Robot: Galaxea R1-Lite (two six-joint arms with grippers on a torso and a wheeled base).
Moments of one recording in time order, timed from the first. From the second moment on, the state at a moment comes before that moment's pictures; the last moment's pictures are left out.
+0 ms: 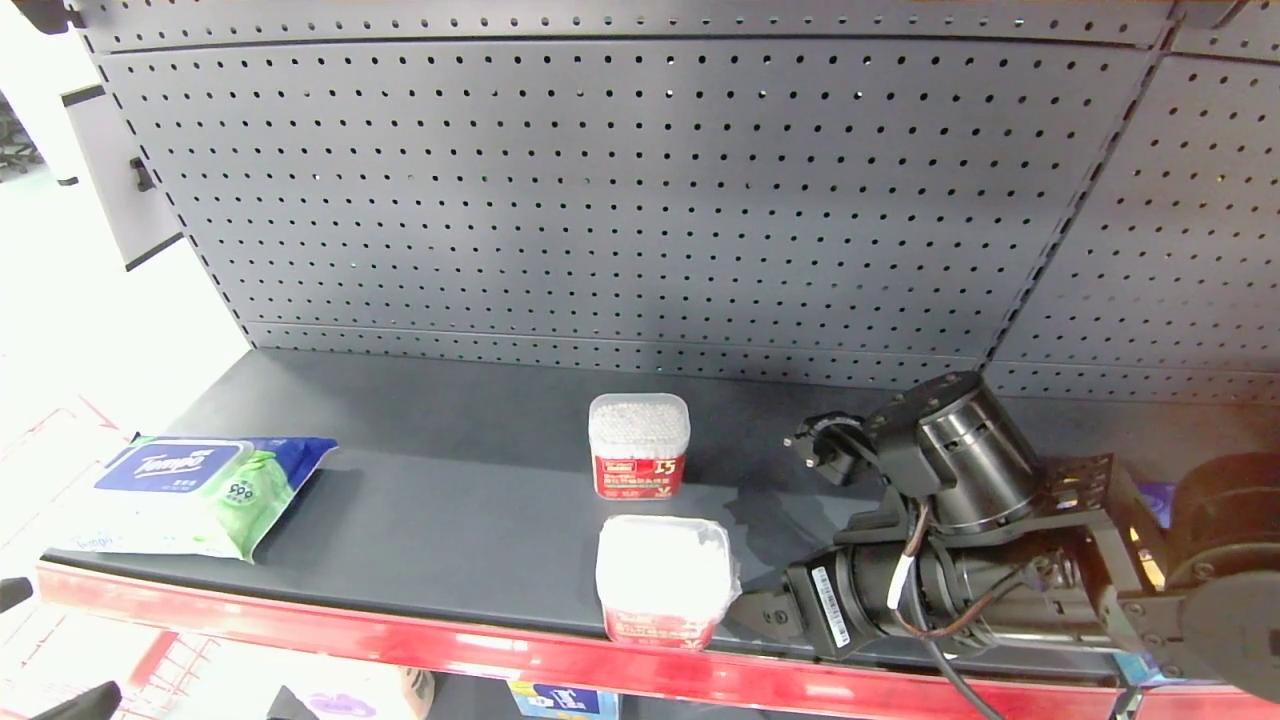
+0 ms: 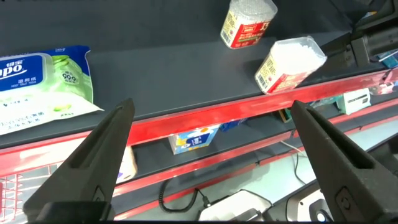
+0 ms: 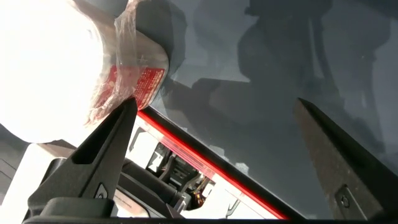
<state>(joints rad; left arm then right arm) -0.25 0.61 -0.63 0.30 -0.22 -0.07 0.78 1.67 -0.85 0.02 -0.05 0.31</state>
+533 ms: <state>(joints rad) -0.25 0.62 -0.63 0.30 -0.22 -0.07 0.79 1.69 -0.87 0.02 -0.05 0.31</state>
